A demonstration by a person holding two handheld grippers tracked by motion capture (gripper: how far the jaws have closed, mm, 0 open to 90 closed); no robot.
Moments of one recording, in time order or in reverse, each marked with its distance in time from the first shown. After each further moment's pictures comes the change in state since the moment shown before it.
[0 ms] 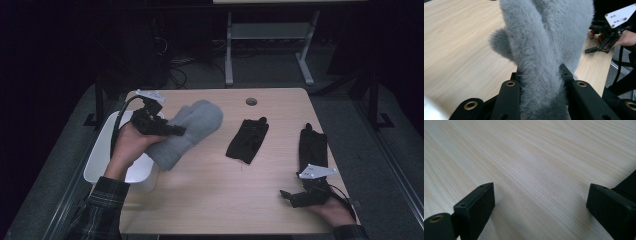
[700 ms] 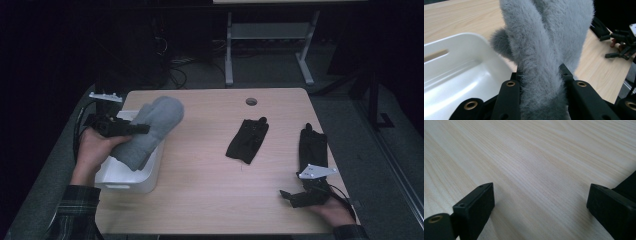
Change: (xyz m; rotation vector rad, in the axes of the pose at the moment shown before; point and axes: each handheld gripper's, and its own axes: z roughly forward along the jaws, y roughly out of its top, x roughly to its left) left arm 0.047 -0.052 -0.068 -0.074 0.126 -0.152; right arm 0.000 0.000 0.000 0.001 0.002 -0.001
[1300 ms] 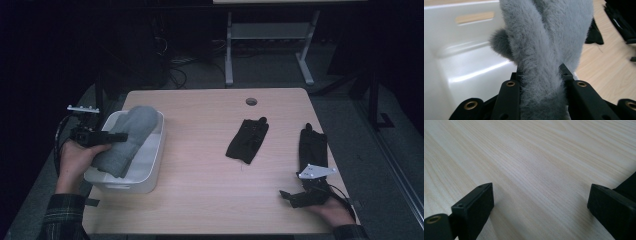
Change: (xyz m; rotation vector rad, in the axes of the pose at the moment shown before) left arm 0.052 -0.048 -0.017 0.004 0.094 -0.145; right arm 0.000 0.000 0.001 0.001 -0.001 -0.009
